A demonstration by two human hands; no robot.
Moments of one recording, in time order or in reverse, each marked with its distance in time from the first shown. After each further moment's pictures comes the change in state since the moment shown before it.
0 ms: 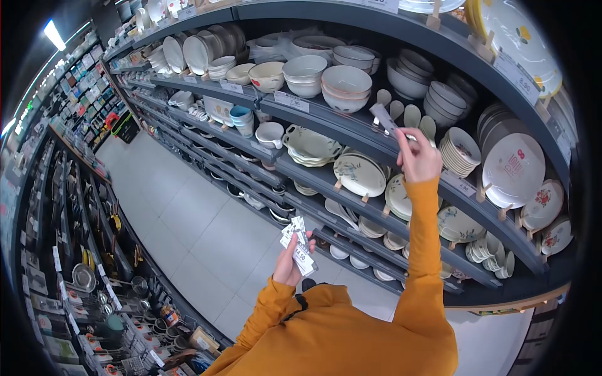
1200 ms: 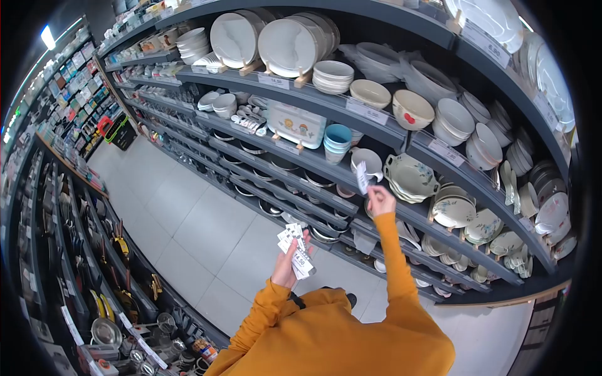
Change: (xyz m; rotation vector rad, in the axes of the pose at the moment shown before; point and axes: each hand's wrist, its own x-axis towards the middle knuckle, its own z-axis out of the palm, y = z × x) left_hand 0.111 0.335 -0.206 0.183 -0.014 -0.018; right_hand -0.085 -0.060 0.441 0.396 -0.207 0.473
